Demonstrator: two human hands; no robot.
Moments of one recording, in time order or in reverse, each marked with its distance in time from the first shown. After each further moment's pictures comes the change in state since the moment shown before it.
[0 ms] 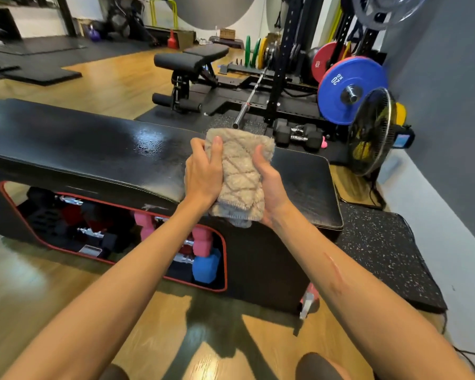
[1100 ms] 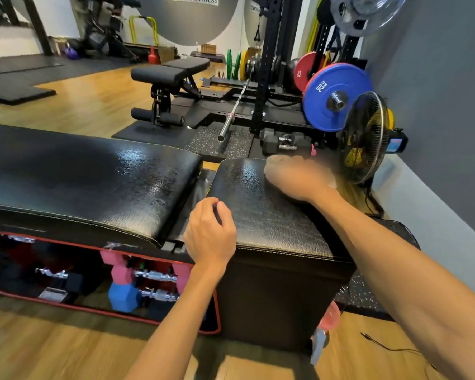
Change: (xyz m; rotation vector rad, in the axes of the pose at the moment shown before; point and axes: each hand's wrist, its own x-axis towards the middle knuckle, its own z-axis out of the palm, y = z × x) left_hand -0.032 -0.072 0.083 0.264 0.119 0.023; right_hand 0.094 -0.086 -0.178 -2.139 0.482 0.173
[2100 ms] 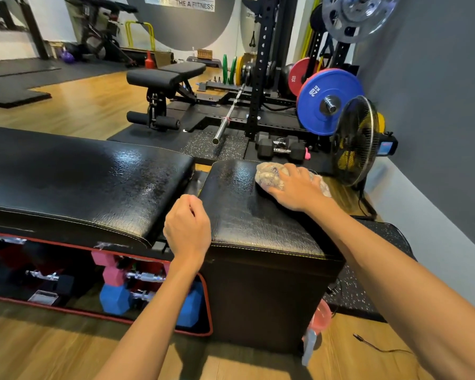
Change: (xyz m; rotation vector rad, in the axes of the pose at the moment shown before) left_hand 0.020 -0.010 -0.007 -0.053 0.087 -0.043; right_hand -0.027 0.002 -0.001 -0.021 0.011 -0.041
